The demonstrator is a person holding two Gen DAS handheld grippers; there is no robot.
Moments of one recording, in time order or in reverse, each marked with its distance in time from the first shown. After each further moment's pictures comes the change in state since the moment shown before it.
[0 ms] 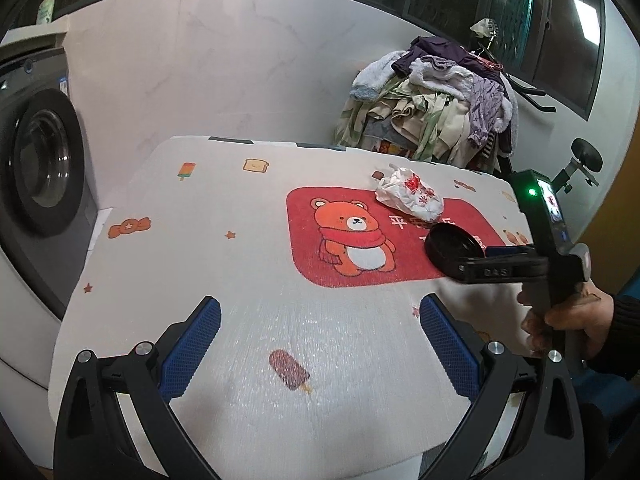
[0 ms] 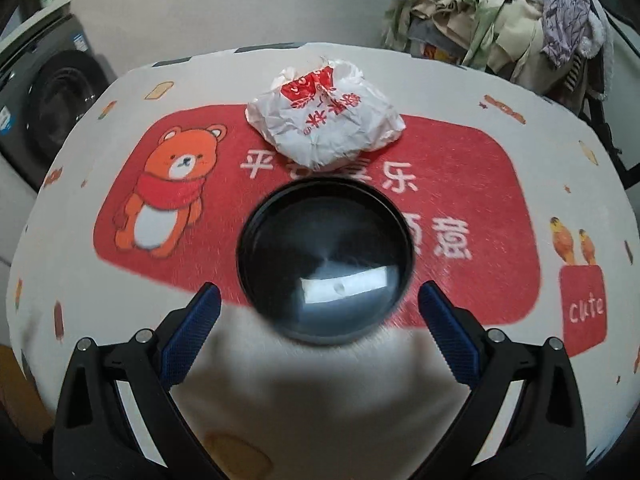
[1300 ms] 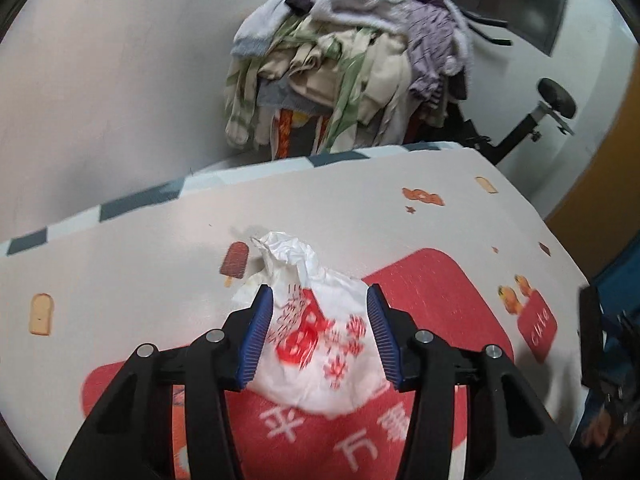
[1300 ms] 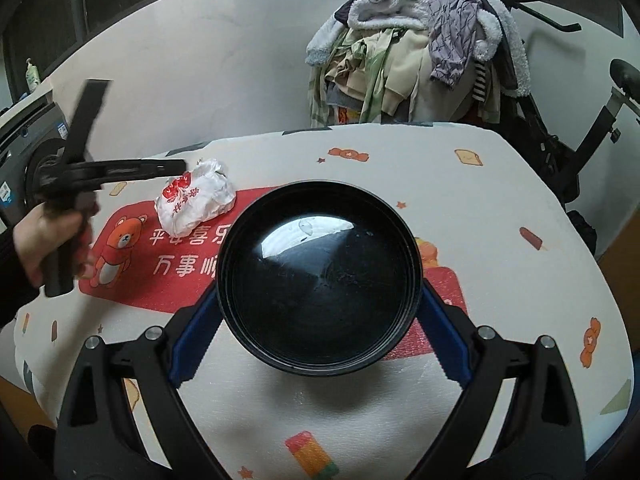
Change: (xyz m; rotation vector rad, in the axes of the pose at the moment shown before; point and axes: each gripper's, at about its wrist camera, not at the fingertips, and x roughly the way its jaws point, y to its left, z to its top) left arm 0.259 -0.150 0.156 0.213 0.232 -0.226; right arm -0.104 -0.162 -0.052 0.140 -0.296 -0.007
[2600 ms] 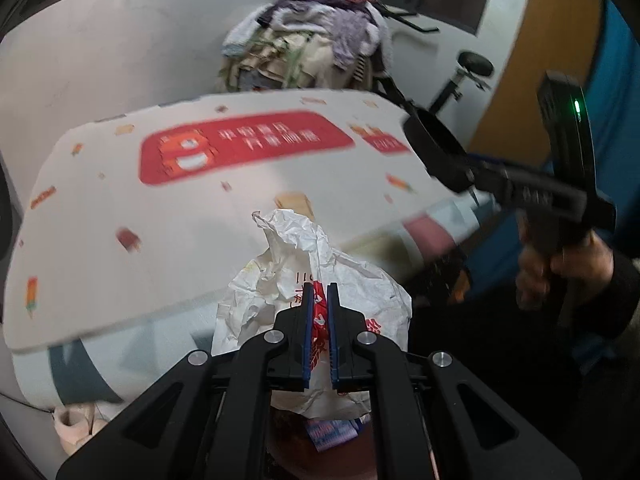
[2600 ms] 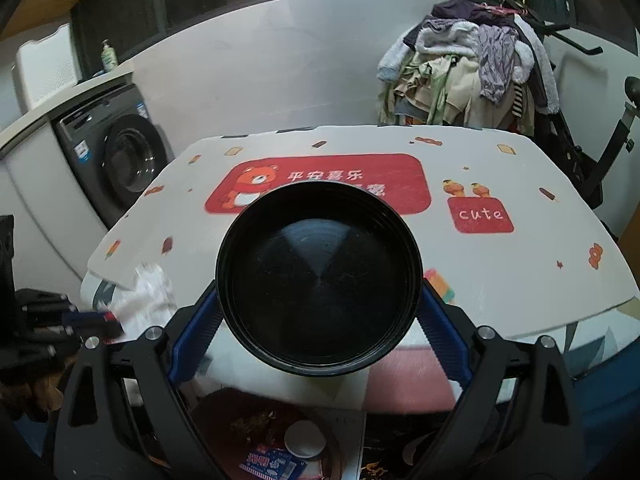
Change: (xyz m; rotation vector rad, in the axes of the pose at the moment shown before) left arm -0.271 -0.117 -0.338 0.064 -0.051 -0.057; right arm -0.147 0.102 -0.135 -0.108 -0.062 0.162
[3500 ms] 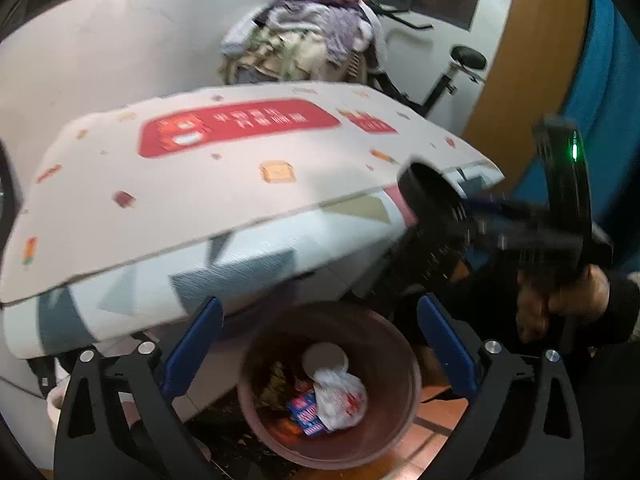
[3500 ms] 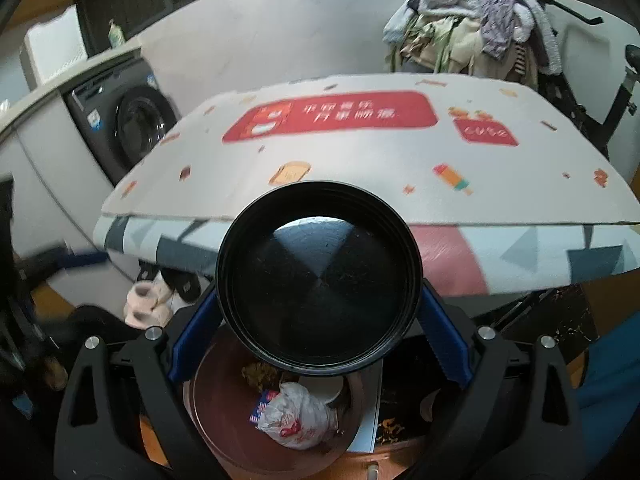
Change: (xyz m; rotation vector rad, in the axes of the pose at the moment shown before) left arm -0.016 -0.020 -0.043 -0.009 -0.043 0.043; right arm -0.003 0.012 -0.082 0.021 0.124 0.050
